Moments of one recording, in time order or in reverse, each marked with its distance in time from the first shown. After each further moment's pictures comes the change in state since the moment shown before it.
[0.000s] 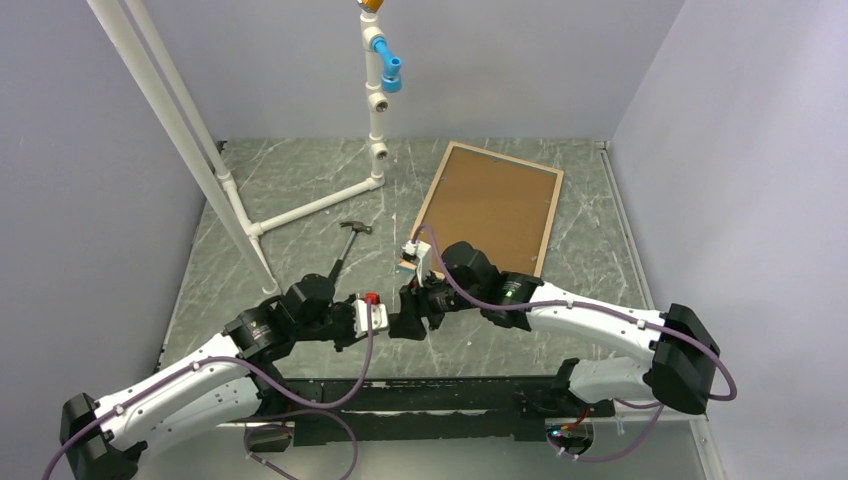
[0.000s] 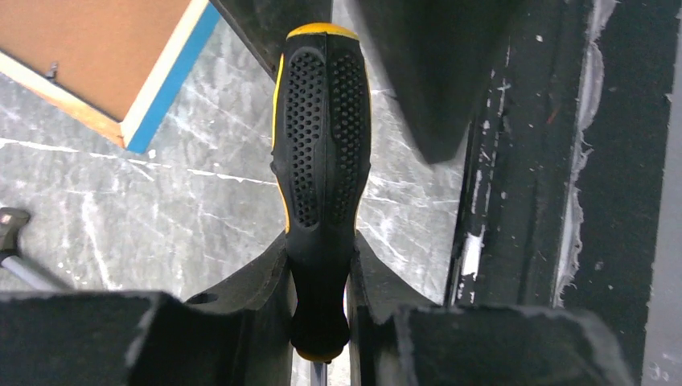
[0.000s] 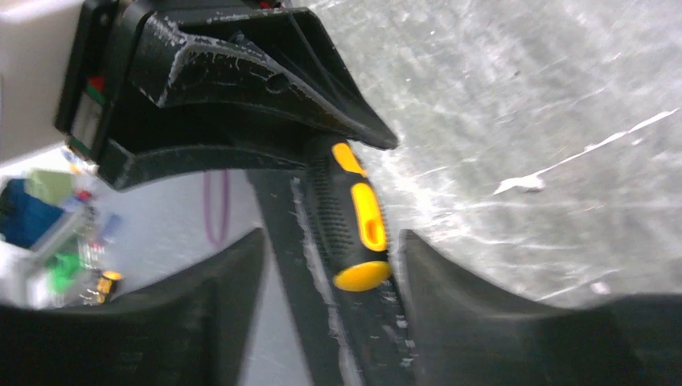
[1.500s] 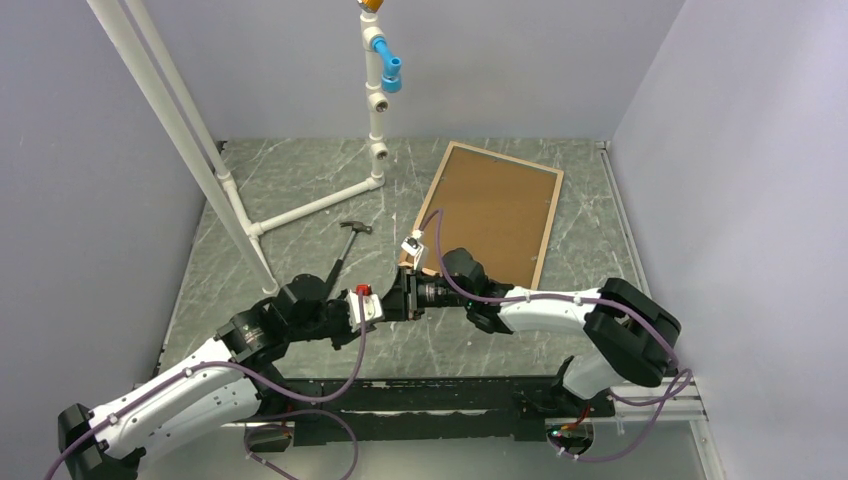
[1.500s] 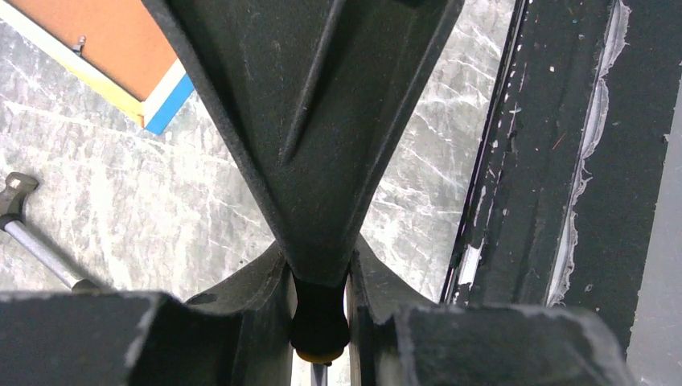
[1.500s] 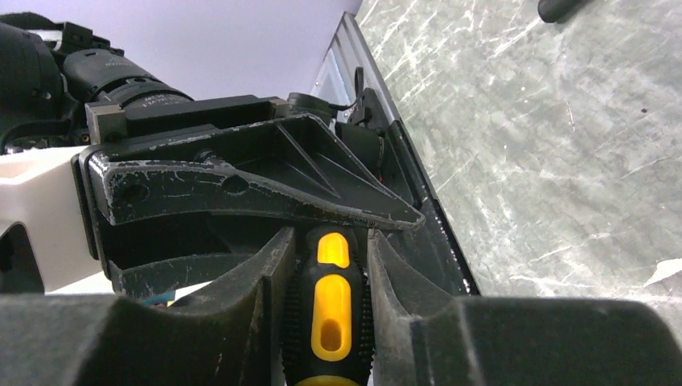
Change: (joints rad) left arm 0.017 -0.050 -0.001 0.012 -0.048 -0.095; right arm -0.039 0.246 -0.165 0.725 -0.085 0.638
